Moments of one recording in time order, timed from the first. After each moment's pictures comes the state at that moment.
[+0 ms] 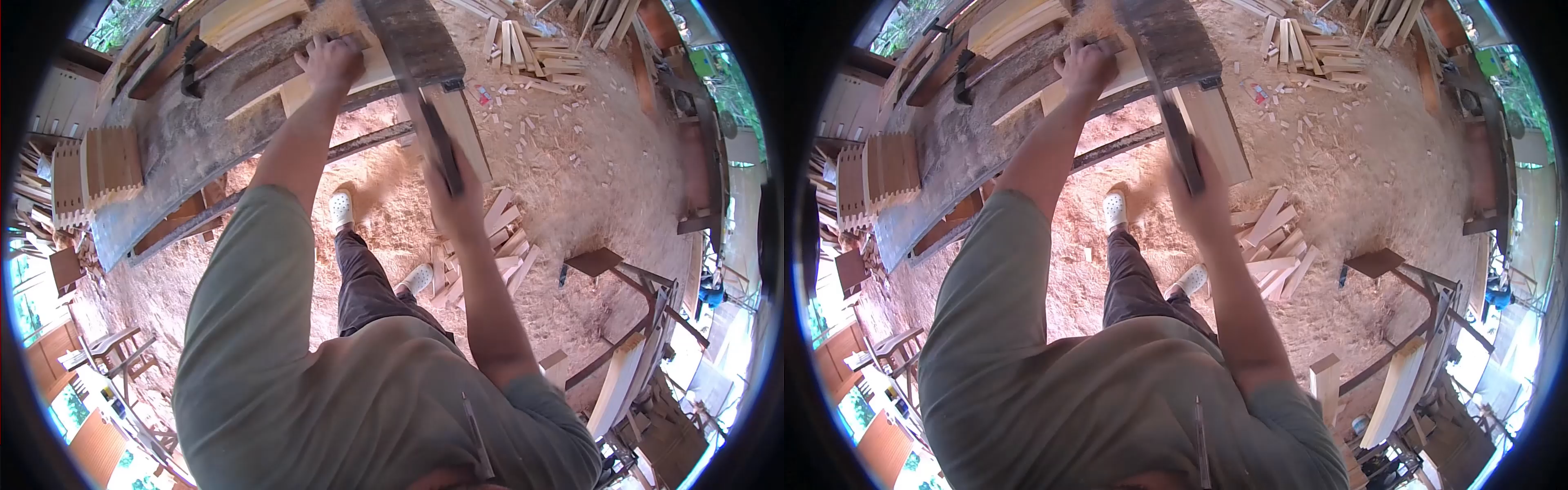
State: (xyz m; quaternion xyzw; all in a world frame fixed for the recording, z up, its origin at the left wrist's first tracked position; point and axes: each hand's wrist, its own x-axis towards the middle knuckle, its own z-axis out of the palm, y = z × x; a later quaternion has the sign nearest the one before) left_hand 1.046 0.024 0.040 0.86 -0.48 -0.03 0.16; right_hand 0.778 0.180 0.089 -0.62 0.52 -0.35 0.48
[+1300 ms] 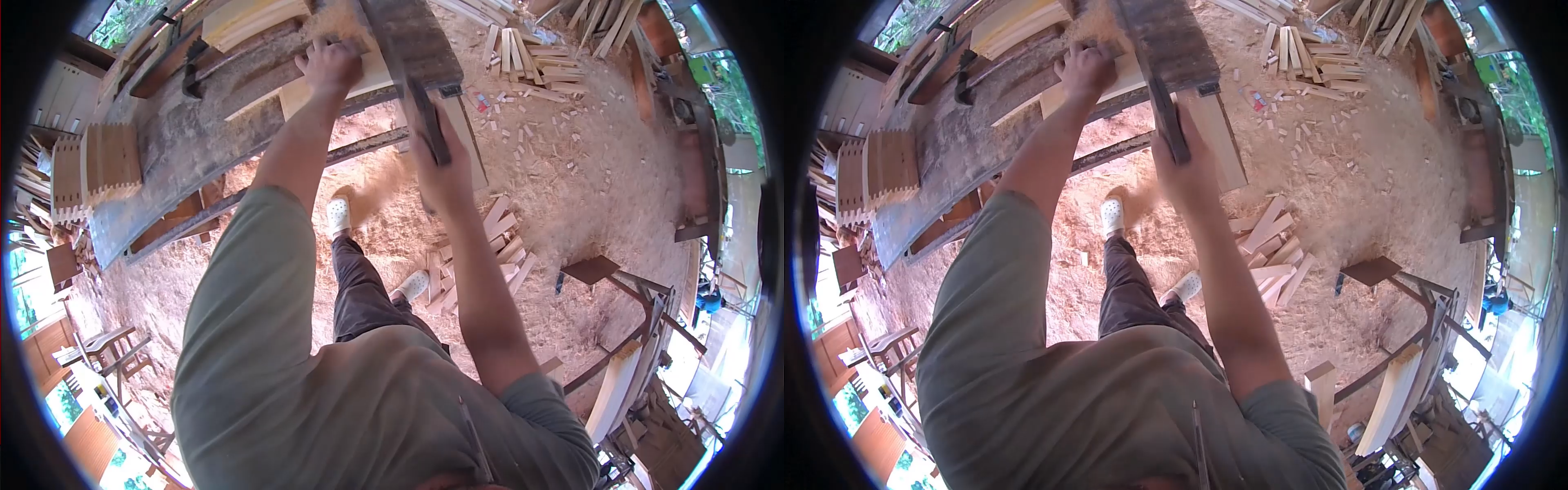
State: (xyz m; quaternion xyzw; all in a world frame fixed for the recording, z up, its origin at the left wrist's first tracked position) left_hand 1.047 0.024 0.034 0.87 -0.47 -0.01 0.17; right_hand 0.797 0.152 0.094 -0.65 0.48 -0.37 0.46
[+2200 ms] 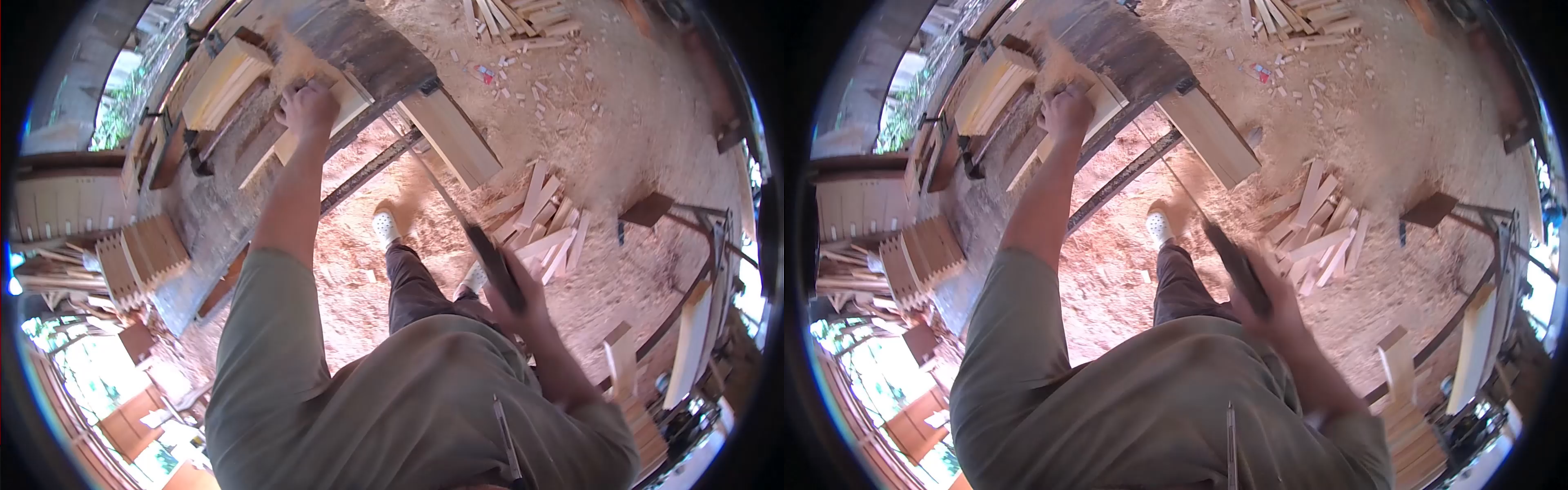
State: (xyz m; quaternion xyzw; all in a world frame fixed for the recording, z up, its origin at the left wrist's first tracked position) left_hand 1.047 0.024 0.041 0.88 -0.46 -0.02 0.12; right_hand 0.681 0.300 0.126 -0.61 0.51 -0.33 0.51
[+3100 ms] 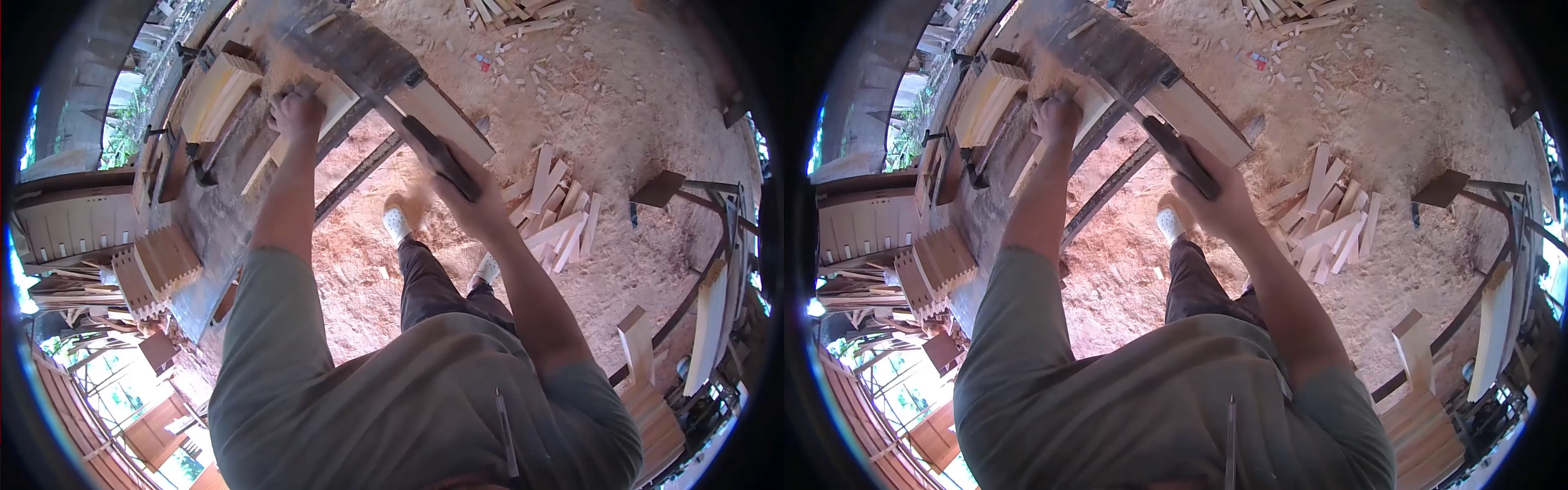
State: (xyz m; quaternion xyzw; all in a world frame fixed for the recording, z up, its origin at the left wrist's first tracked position) left_hand 1.053 0.021 0.037 0.87 -0.47 0.00 0.13; right_hand 0.748 0.191 0.071 -0.56 0.46 -0.44 0.53
